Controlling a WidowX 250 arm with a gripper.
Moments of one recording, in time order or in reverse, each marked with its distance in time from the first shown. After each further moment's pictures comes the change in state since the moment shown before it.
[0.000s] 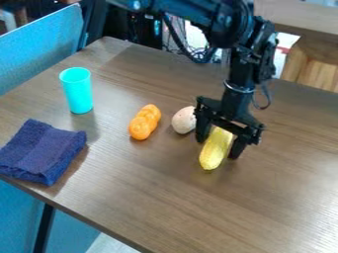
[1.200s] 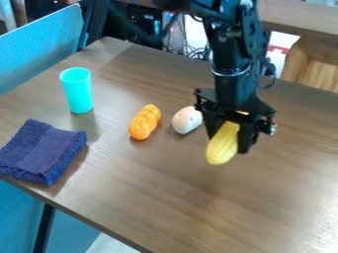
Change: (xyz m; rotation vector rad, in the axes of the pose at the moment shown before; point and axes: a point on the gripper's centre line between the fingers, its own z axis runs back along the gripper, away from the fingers) arm -0.055 -0.029 0.067 -0.262 -0.266 -0.118
